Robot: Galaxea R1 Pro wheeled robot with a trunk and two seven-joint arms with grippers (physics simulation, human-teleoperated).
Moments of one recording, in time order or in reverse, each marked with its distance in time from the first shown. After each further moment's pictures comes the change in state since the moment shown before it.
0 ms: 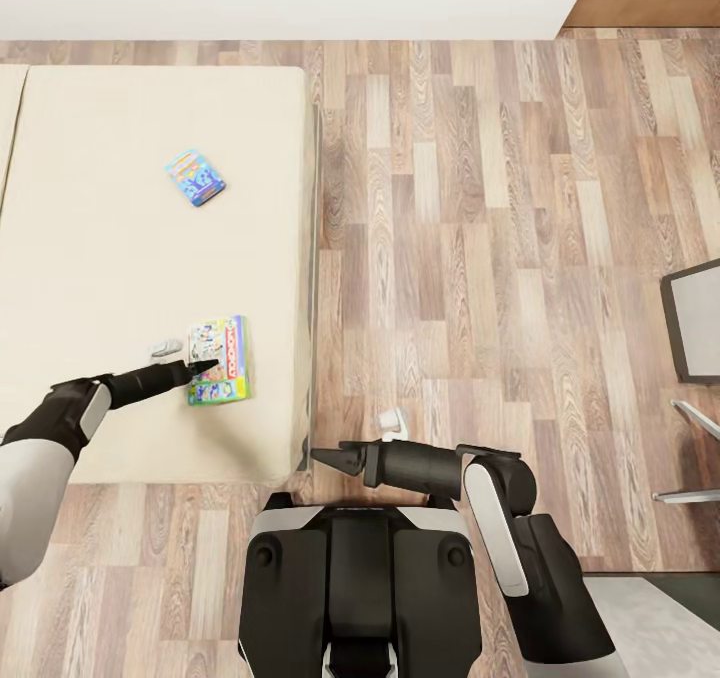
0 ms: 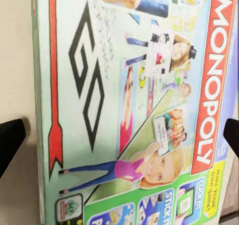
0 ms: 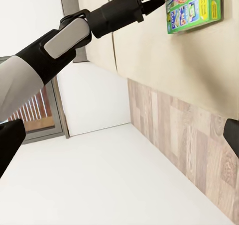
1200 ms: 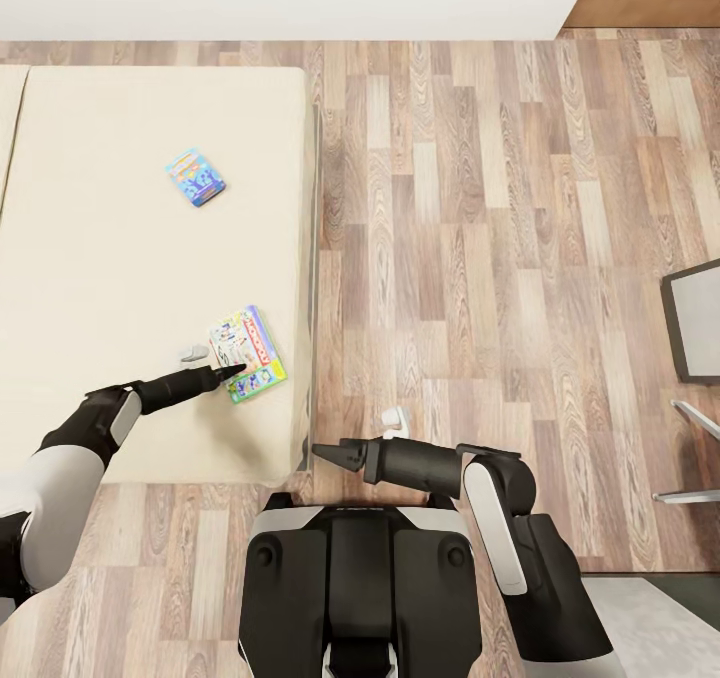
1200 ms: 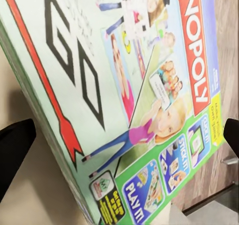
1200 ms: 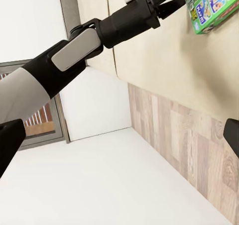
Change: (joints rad) left arm 0.027 -0.078 -0.008 0.001 0.019 -0.046 -0.079; right arm 0.000 0.013 -0.015 0.005 -0.003 -0.006 -0.008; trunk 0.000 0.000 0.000
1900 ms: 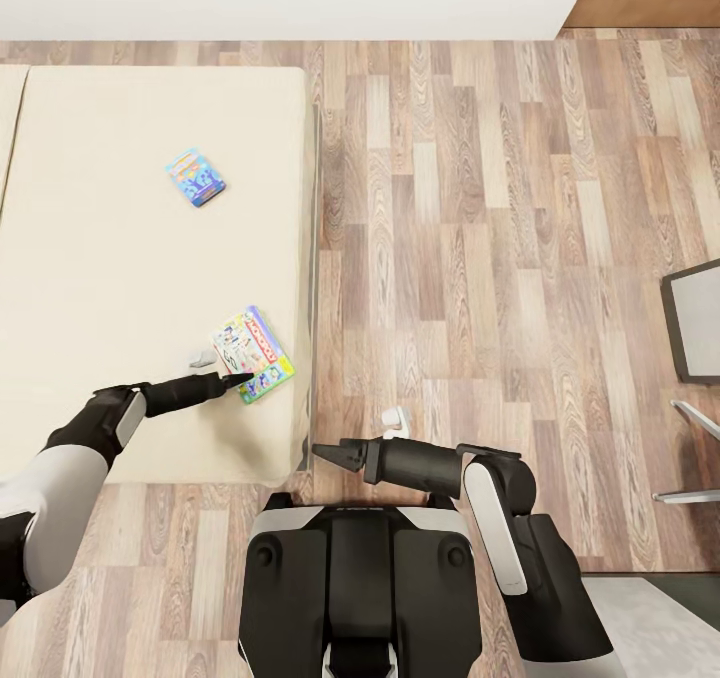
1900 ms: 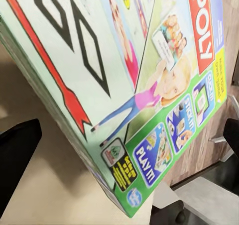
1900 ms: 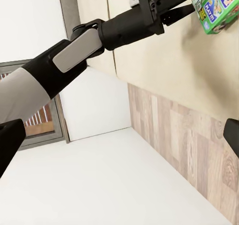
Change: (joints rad) left arm 0.000 -0.006 -0.041 0.003 -0.026 0.072 -0.037; right arm 0.000 -0.001 0.000 0.000 0.000 0.000 0.000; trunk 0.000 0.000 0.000
